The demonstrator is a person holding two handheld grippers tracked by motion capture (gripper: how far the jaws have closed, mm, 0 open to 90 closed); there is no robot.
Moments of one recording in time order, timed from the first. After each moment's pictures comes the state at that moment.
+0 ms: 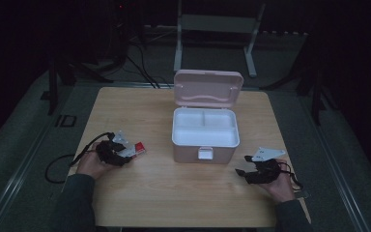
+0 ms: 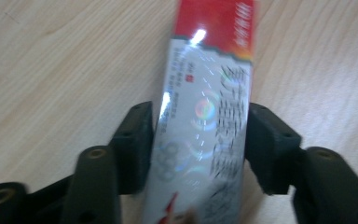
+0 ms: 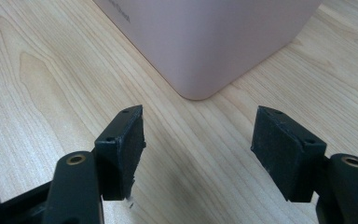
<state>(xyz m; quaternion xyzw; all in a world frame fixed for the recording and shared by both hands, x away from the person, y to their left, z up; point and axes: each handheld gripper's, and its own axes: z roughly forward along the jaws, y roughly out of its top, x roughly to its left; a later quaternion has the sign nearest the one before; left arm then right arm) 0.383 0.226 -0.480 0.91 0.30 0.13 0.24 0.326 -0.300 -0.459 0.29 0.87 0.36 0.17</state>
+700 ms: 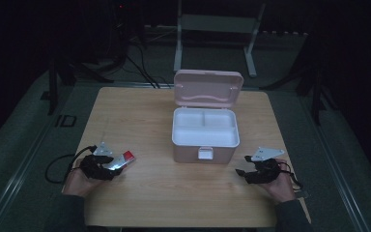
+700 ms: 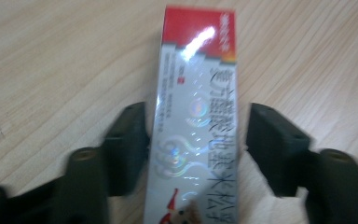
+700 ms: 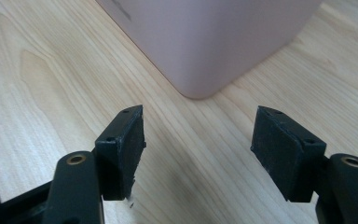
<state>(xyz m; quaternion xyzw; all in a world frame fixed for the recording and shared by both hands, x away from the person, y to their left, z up) 0.327 0.257 -0.480 0.87 0.37 0.13 0.29 0.326 -0.299 -0.458 0.30 0.87 0.34 0.17</state>
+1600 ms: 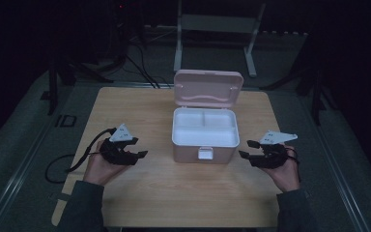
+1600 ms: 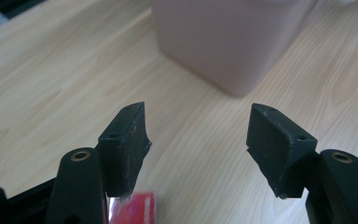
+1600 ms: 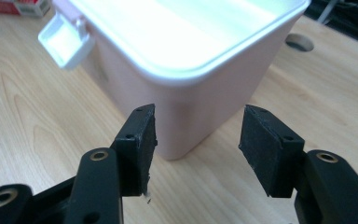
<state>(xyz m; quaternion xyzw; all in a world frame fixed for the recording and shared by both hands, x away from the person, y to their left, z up) 0.339 0.179 -0.398 0.85 0.30 0.16 0.40 0.340 -0.300 -0.399 0.31 0.84 0.40 0.19</state>
